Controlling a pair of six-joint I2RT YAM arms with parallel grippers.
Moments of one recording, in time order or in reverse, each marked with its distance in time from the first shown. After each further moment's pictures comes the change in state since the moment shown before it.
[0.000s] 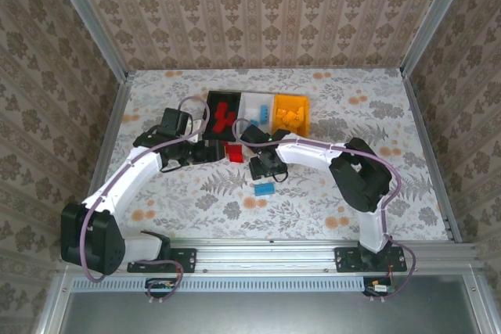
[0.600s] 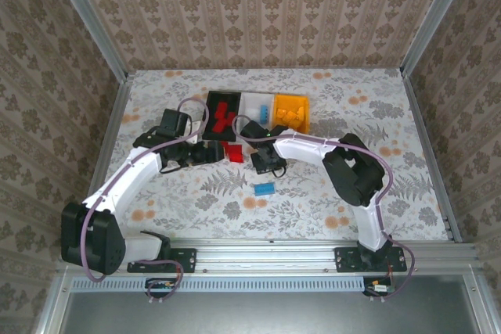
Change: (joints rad) left arm 0.009 0.000 -0.011 0.001 0.007 0.000; right arm -0.026 0.045 0.041 -0.002 0.019 -0.022
